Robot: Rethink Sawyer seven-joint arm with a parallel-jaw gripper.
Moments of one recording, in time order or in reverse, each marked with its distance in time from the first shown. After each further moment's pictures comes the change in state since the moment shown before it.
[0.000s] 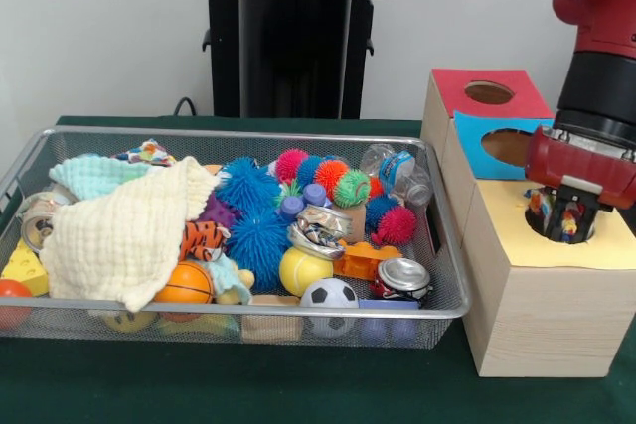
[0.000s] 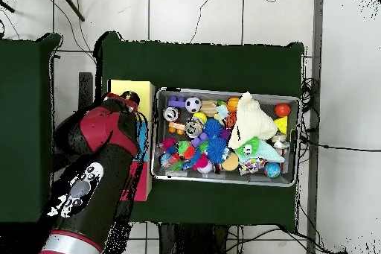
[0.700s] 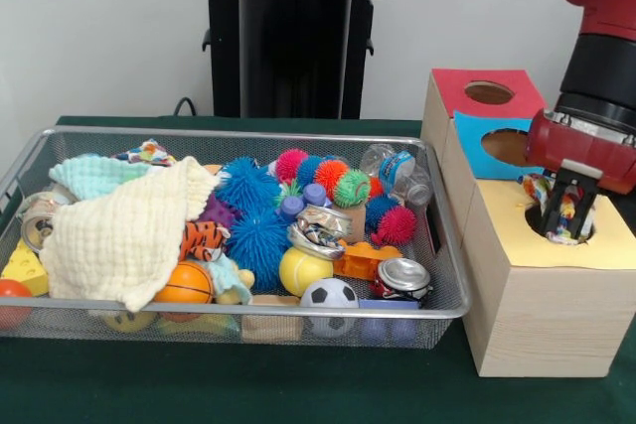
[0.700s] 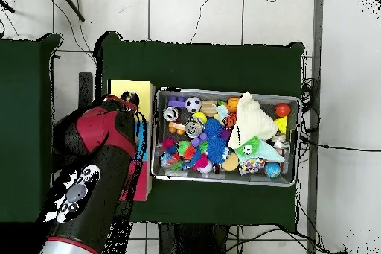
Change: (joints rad) arm 0.002 -0.031 0.000 -0.001 -0.019 0.080 0.000
